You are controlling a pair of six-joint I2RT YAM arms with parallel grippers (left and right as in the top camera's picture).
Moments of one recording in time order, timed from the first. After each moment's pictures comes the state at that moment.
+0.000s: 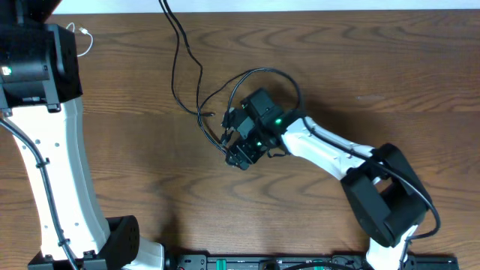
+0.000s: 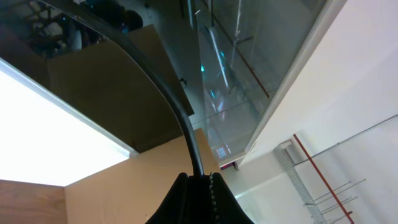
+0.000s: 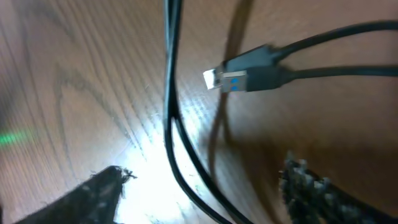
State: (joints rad) left arm 0.06 1.68 2.32 -0.19 0.78 -1.58; right arm 0.70 1.96 1.26 -0.47 -0.42 -0.11
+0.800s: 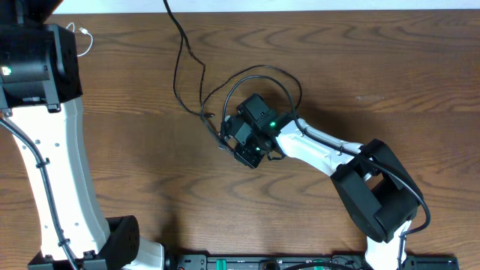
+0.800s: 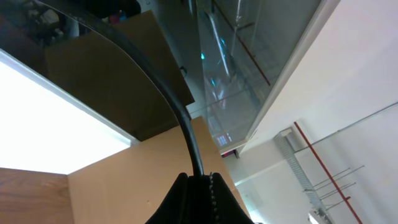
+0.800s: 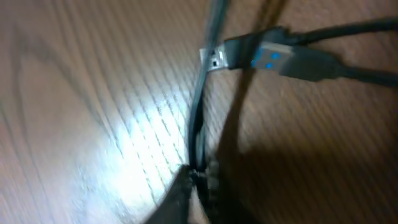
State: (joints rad) left arm 0.06 1.68 2.32 -0.19 0.83 -1.57; right arm 0.71 2.00 1.26 -0.48 -0.38 -0.20
